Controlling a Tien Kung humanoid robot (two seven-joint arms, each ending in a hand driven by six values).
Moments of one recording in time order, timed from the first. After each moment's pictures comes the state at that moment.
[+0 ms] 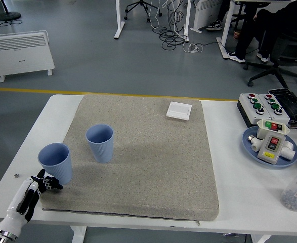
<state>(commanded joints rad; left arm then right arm) -0.05 0.35 -1.15 -1.04 0.93 -0.09 -0.65 0.09 -0.11 1.43 0.18 -0.84 -0.12 -0.25</state>
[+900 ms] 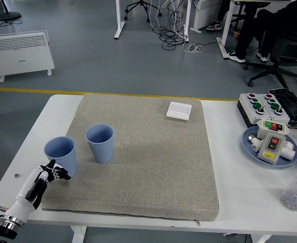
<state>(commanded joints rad) -0.17 0.35 -1.08 -0.97 0.95 -0.09 -0.65 0.10 -0.11 1.42 0.18 -0.83 -0.12 -0.25</state>
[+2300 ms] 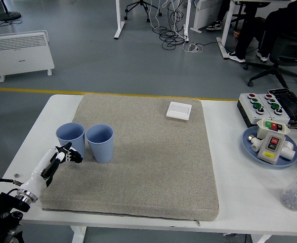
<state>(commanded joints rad) -0.43 0.33 -0.92 -0.74 0.93 -0.10 -0.64 0.10 -0.11 1.41 0.18 -0.82 -0.12 -0.25</state>
